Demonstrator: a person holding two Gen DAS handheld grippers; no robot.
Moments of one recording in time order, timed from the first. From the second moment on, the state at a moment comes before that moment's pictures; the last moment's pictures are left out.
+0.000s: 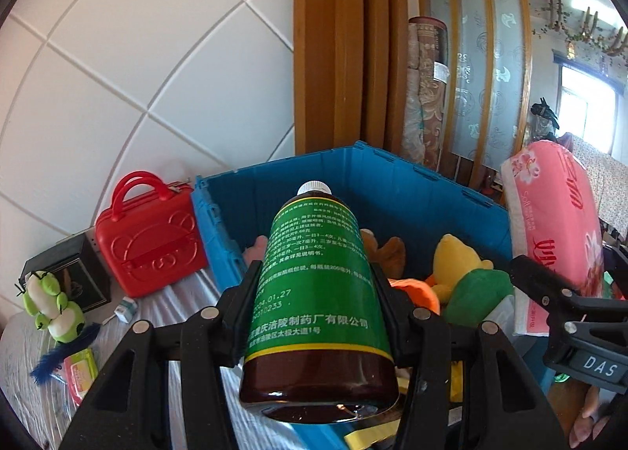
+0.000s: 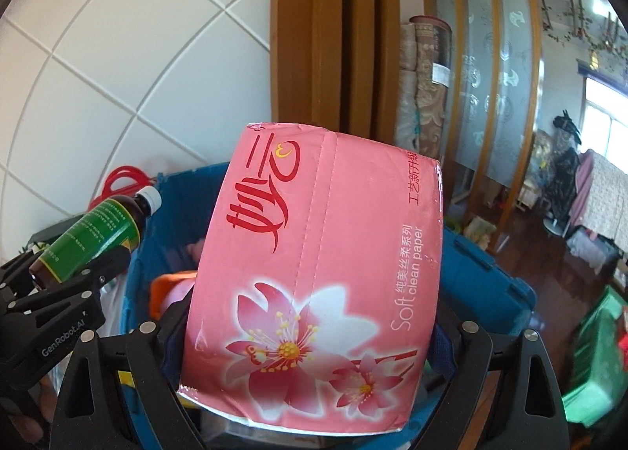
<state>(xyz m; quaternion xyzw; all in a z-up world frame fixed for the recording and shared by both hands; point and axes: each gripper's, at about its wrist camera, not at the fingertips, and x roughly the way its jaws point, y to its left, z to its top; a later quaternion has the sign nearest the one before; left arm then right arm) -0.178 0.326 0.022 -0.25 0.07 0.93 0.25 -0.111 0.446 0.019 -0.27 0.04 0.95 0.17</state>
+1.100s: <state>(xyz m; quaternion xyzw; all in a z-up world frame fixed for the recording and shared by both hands) -0.166 0.285 0.023 -0.28 0.05 0.93 0.23 -0.095 0.450 0.015 -0.29 0.04 0.94 0.15</state>
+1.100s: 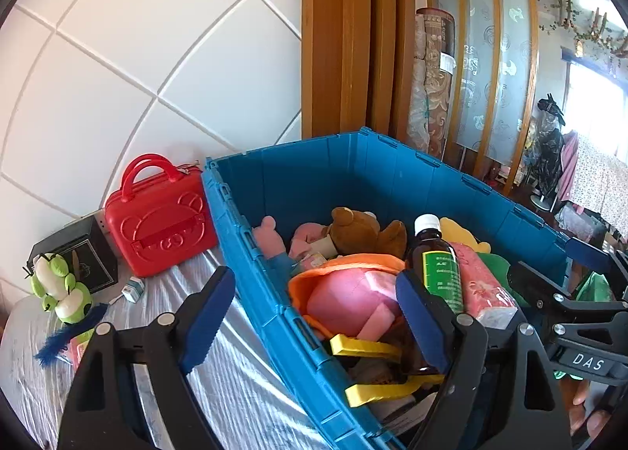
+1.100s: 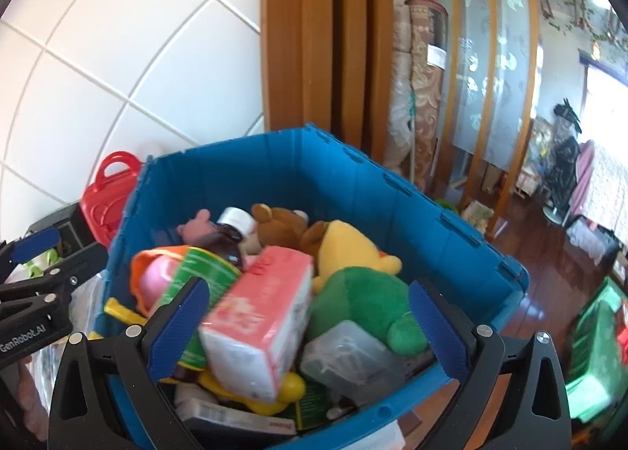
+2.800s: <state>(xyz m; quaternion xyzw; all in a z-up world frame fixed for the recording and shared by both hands) -0.341 -0.143 -0.203 -0.50 -0.08 0.86 -0.05 -0.352 0.062 -0.133 -0.43 -0.07 0.89 -0.10</state>
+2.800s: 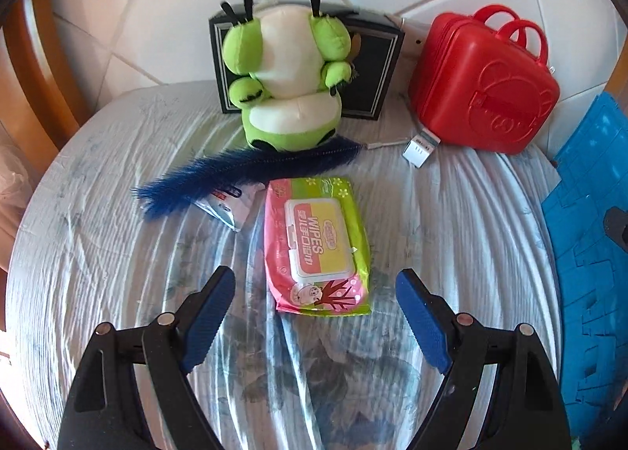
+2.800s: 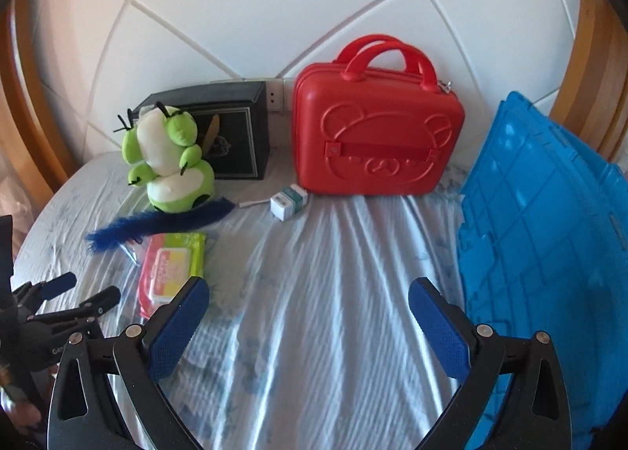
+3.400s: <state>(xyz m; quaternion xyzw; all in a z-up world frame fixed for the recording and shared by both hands) -0.452 -0.133 -0.314 -0.51 -0.03 0.86 -0.08 -0.492 0.025 -0.284 -0.50 -0.04 0.86 -0.10</state>
